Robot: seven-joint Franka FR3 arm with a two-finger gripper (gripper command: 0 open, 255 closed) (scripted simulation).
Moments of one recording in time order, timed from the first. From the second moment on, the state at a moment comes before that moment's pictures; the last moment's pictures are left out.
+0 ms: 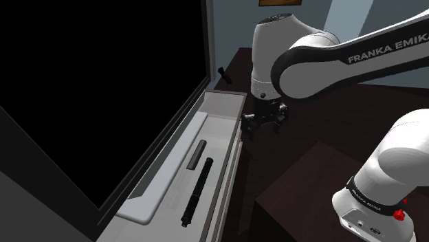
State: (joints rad) arm 0.01 -0.62 0.52 -2.63 0.27 2.01 0.68
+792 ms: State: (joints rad) arm -0.17 -0.08 0.88 -2.45 0.08 2.34 1.30
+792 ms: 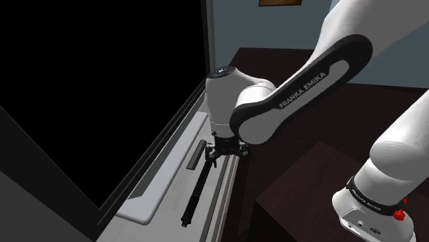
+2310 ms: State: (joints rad) arm 0.14 0.62 0.59 -2.05 -0.52 2.47 2.02
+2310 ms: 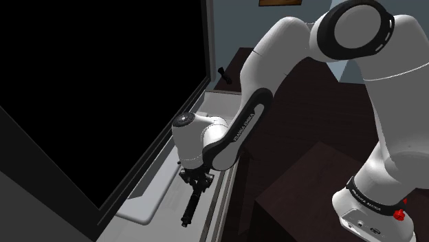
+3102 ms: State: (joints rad) arm 0.12 0.58 0.63 -2.06 -0.48 2.44 2.01
